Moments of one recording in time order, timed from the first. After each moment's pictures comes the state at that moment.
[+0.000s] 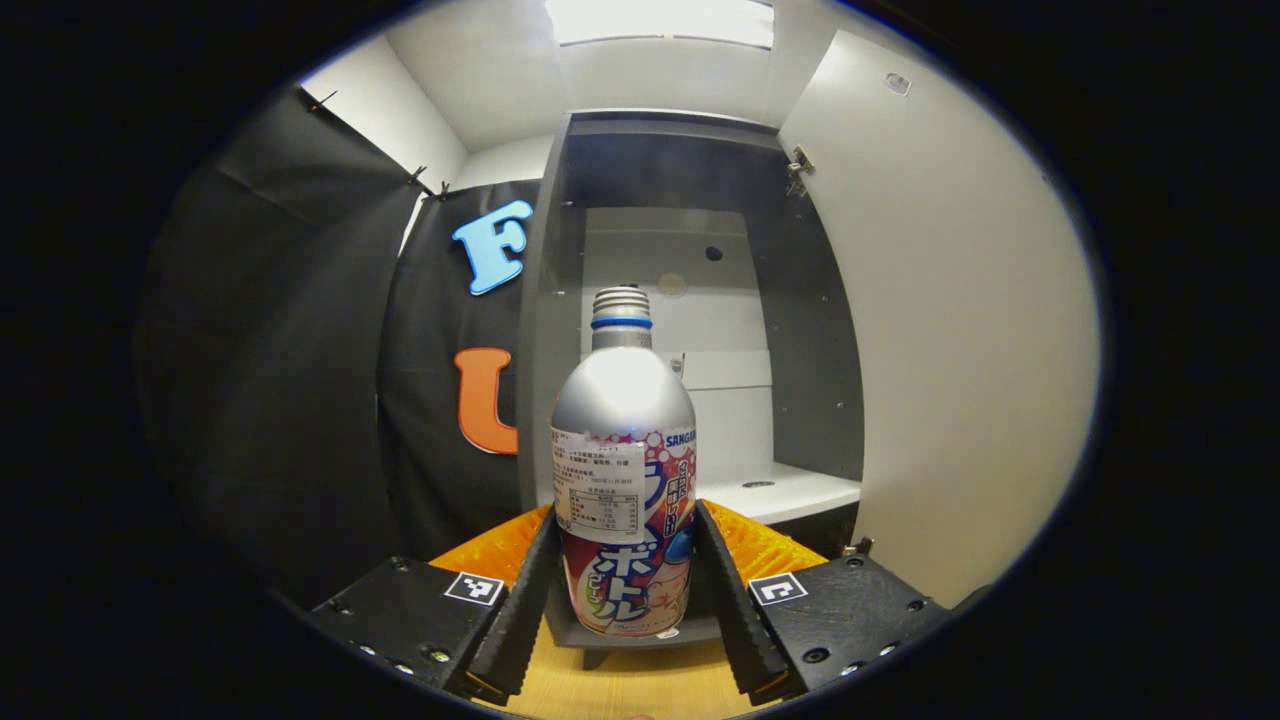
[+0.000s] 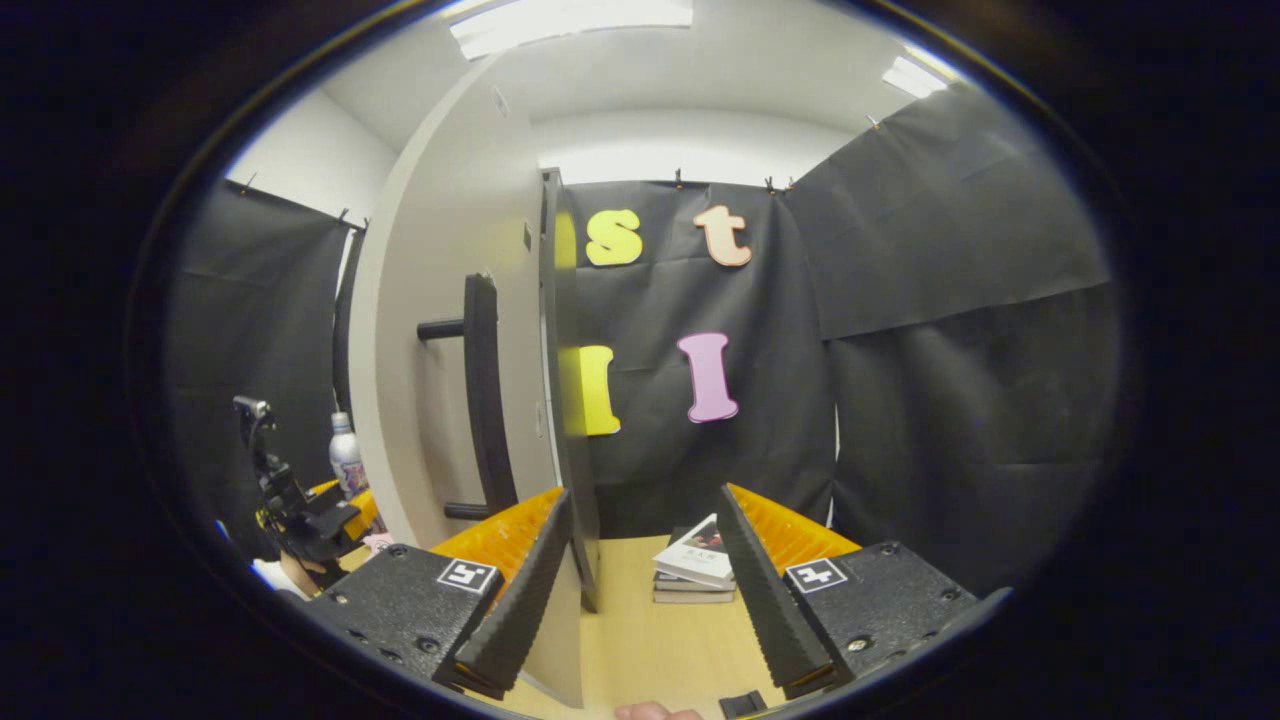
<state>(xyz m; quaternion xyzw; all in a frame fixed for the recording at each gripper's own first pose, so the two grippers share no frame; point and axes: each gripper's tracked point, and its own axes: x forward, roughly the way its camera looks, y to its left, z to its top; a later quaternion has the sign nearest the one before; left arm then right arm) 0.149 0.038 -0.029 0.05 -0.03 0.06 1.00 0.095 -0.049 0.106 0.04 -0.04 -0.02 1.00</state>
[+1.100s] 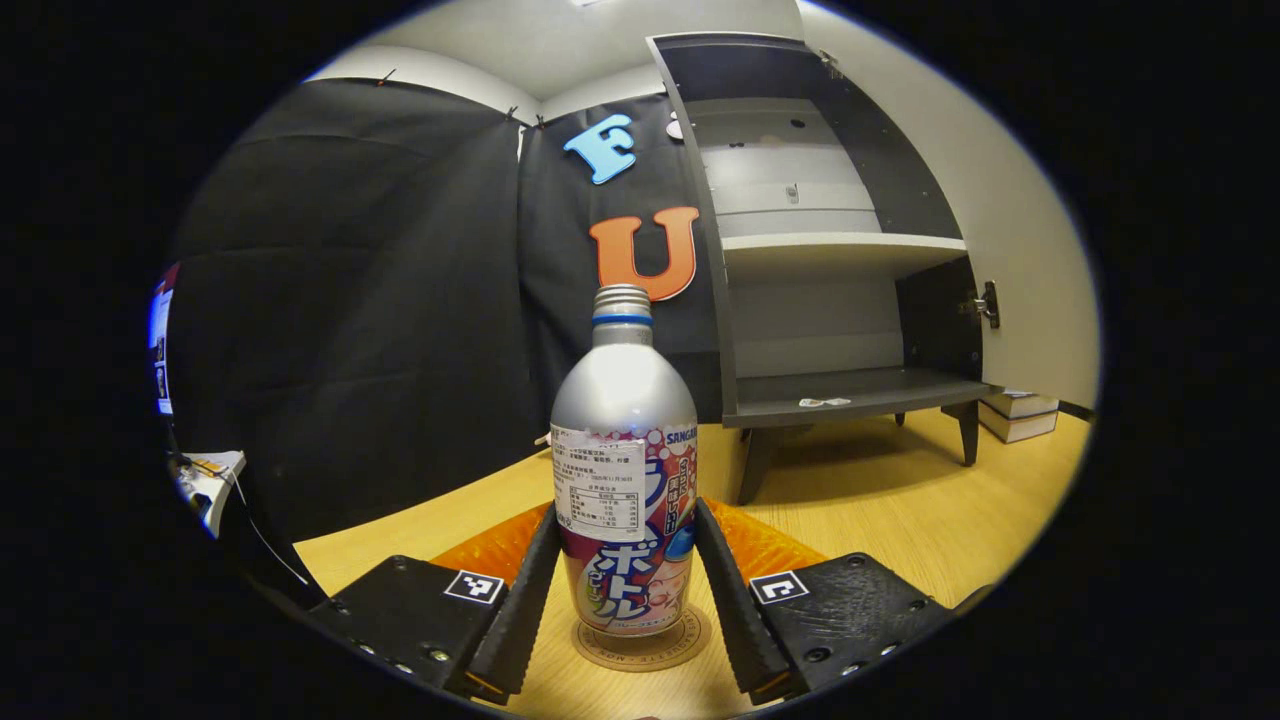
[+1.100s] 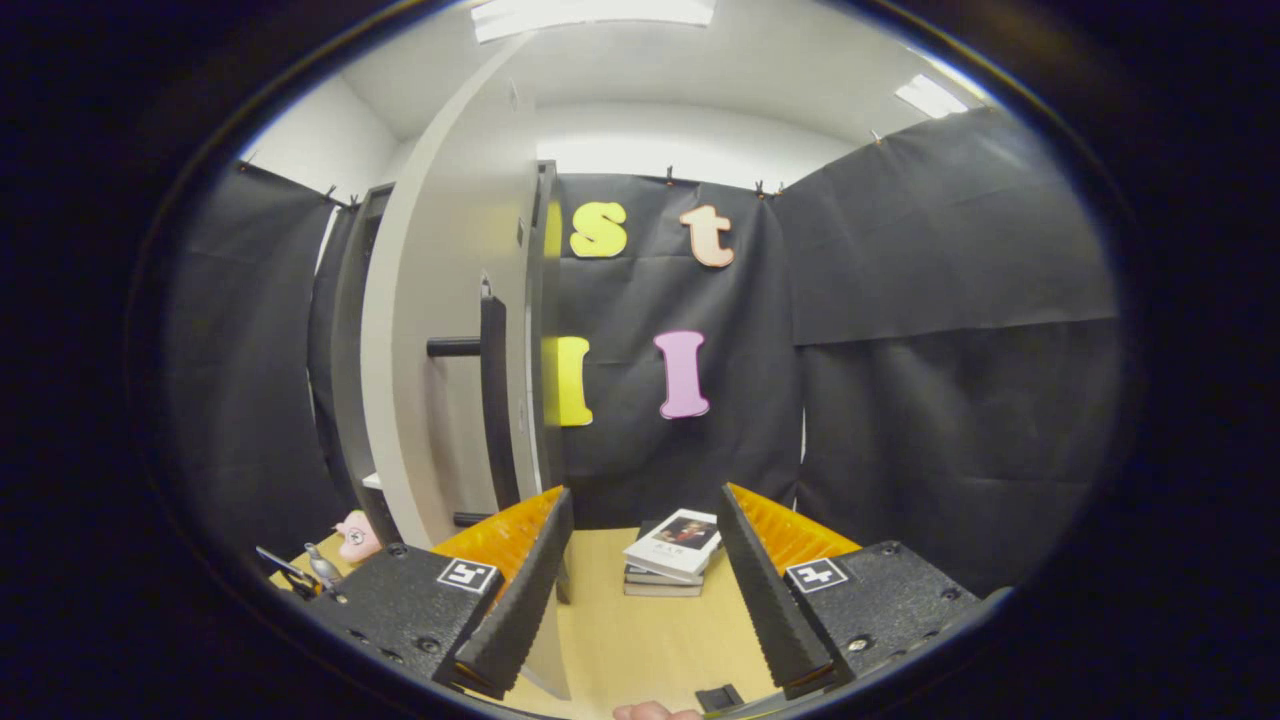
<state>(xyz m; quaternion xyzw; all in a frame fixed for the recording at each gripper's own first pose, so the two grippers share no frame) 0.045 0.134 -0.270 0.05 0.09 0.21 0.97 0.082 -0.051 0.118 0.00 -0.03 -0.07 1.00</state>
